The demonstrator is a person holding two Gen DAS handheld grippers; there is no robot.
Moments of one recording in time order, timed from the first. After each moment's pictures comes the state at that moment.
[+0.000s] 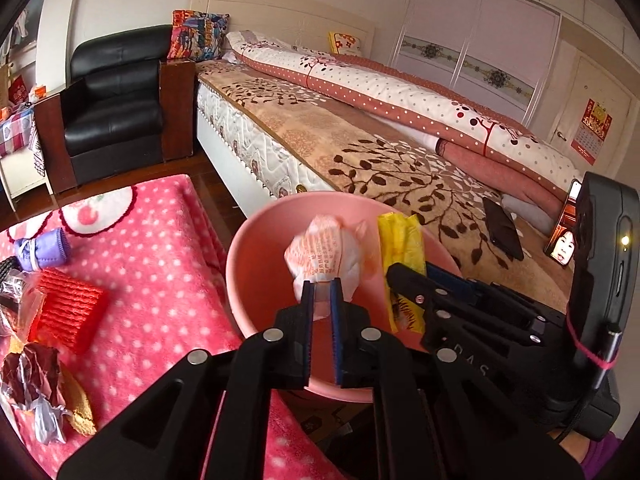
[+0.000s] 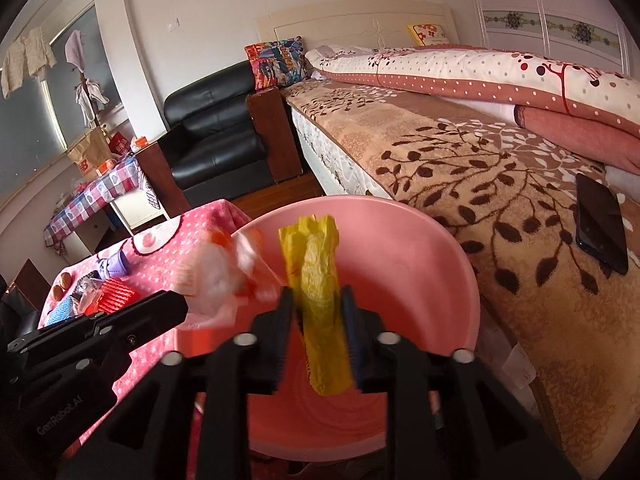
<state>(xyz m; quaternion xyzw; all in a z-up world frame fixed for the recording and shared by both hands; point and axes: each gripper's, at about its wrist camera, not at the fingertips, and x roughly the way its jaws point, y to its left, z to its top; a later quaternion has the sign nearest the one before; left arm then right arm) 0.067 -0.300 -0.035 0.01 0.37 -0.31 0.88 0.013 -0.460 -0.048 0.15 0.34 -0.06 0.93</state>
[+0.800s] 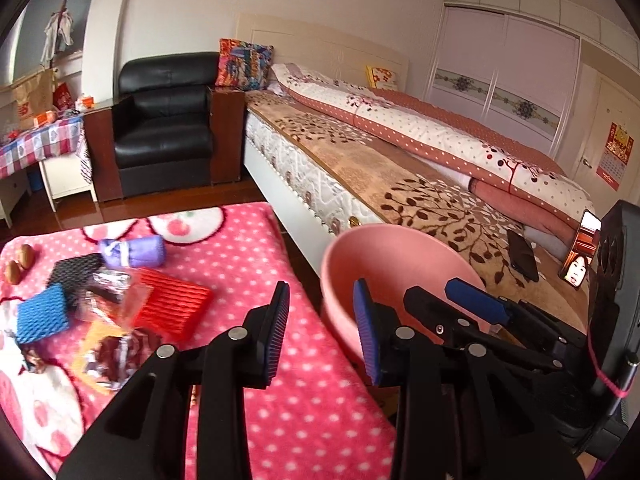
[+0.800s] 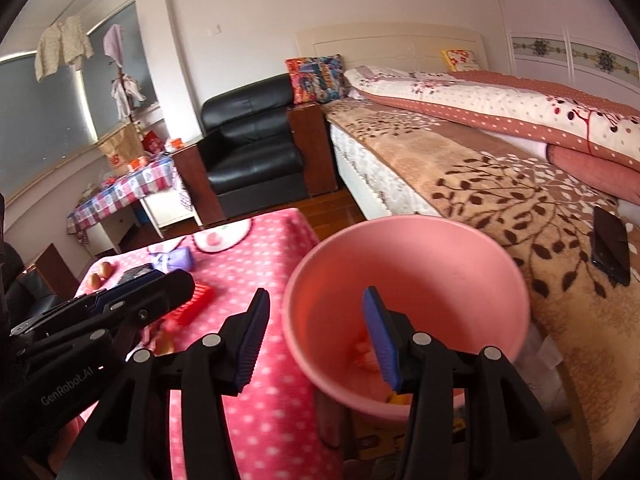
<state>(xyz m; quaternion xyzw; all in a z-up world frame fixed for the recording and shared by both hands) 0.035 -0.215 0.005 -0.01 0.31 -0.24 0.92 -0.014 -0.378 -0.008 0.12 0.30 -0.01 0.94</state>
